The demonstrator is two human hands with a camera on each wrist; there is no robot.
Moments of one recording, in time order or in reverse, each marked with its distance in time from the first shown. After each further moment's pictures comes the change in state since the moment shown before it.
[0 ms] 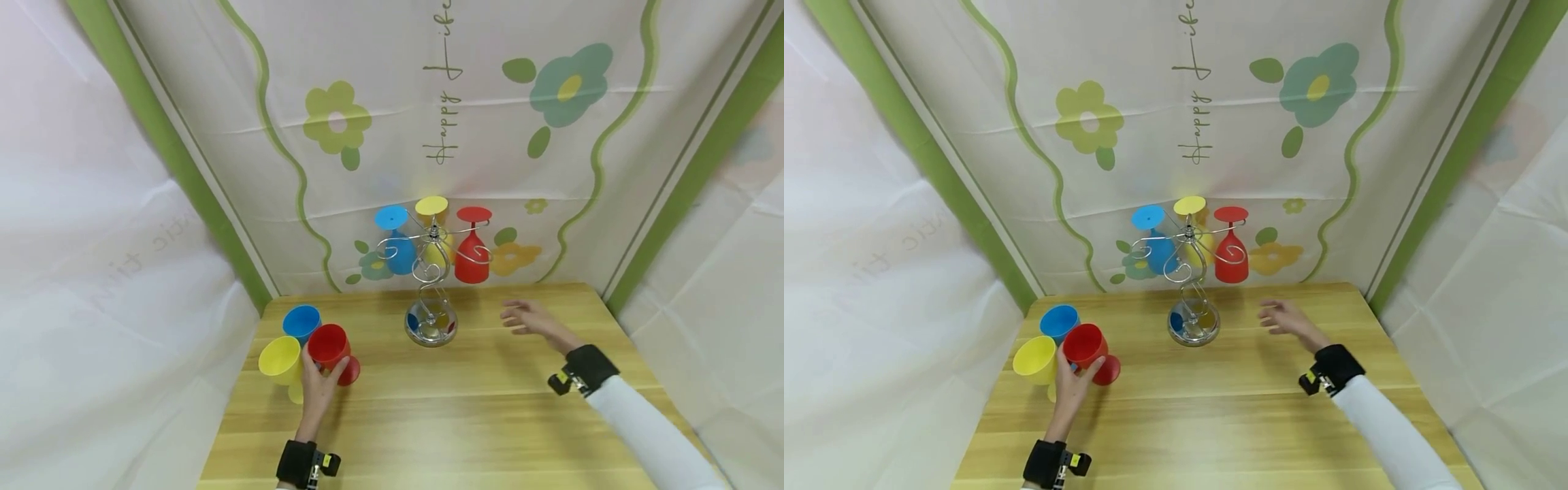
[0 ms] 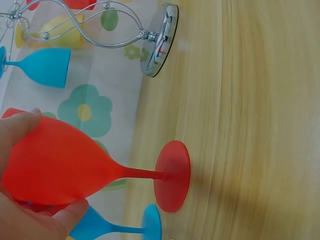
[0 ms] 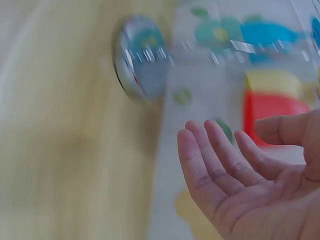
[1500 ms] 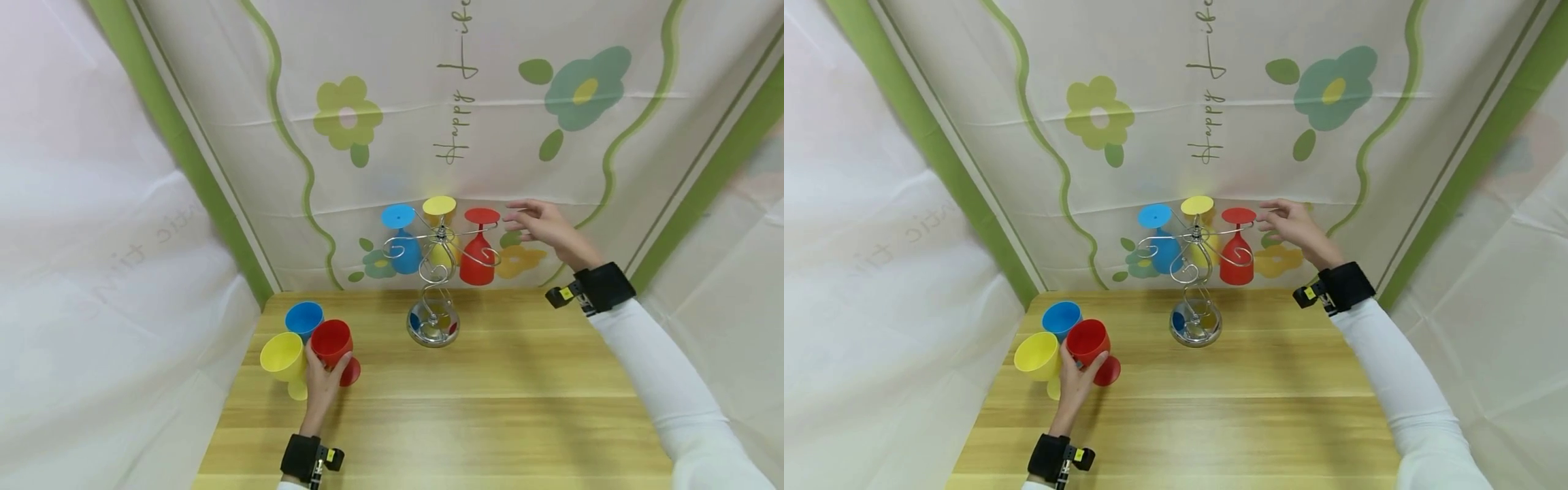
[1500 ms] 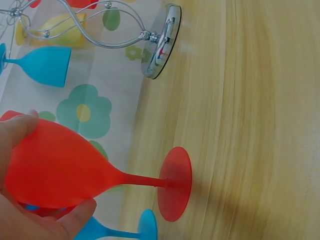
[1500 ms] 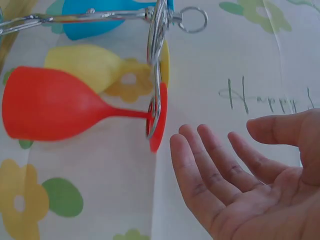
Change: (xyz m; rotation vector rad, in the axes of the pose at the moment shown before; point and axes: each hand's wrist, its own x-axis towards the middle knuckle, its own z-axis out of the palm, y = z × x) left_hand 0.004 -0.004 0.007 -0.066 -0.003 -0.047; right_hand 0.011 -0.198 -0.055 -0.182 0.175 -0.178
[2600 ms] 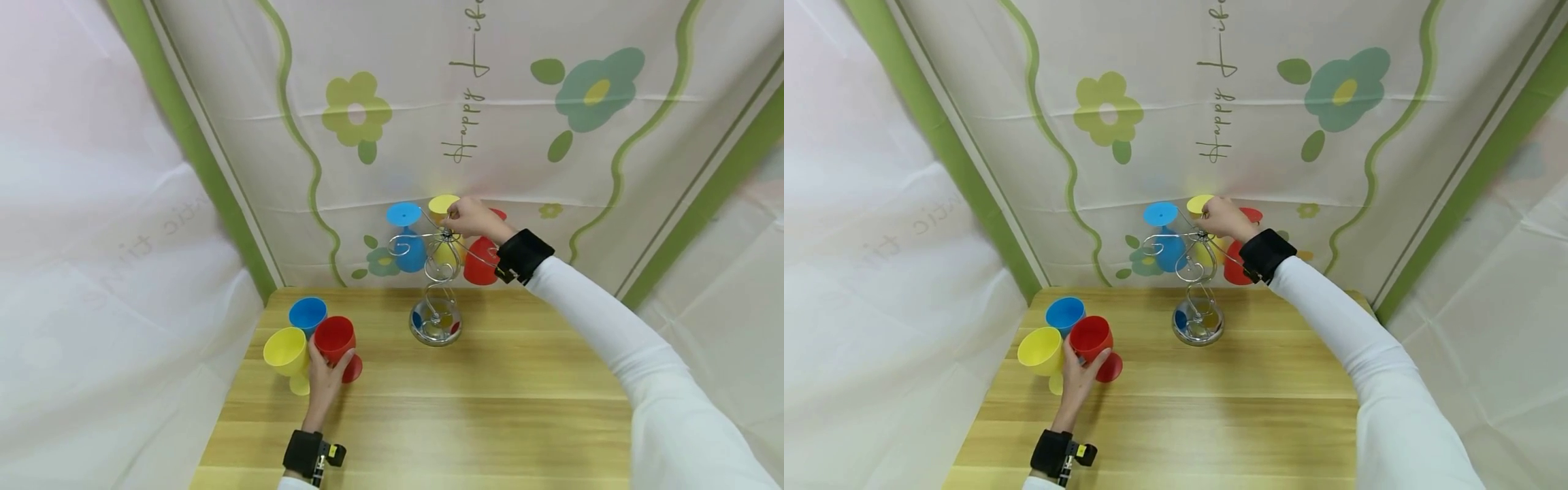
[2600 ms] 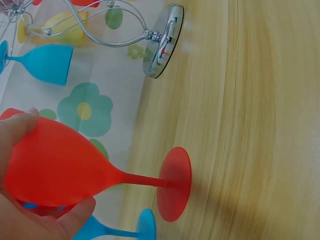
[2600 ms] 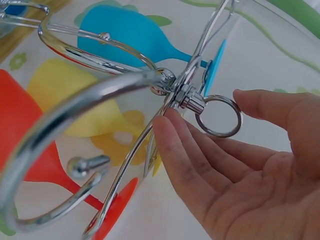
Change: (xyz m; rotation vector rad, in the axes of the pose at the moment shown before) left_hand 0.000 0.002 -0.001 -0.024 -0.008 -0.027; right_hand 0.069 -0.064 0.091 -0.503 -0.124 -0.167
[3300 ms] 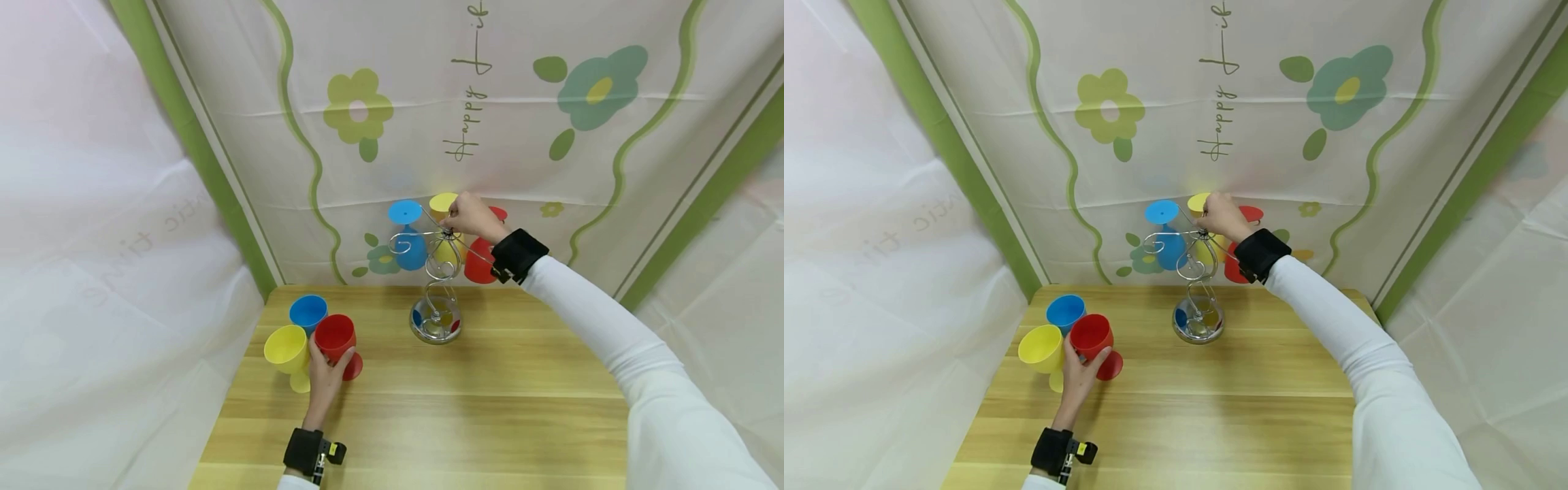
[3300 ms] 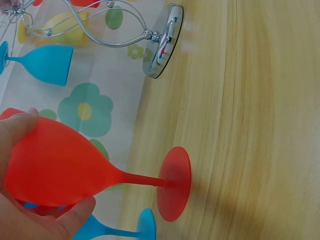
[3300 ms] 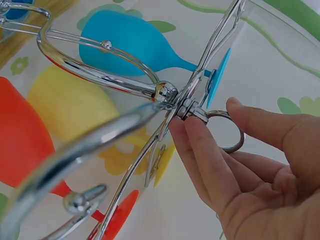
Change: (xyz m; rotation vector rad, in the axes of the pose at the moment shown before) left_hand 0.000 -0.002 -0.001 -0.010 -0.004 0.002; right_hand 0.006 -0.006 0.007 0.003 0.075 0.067
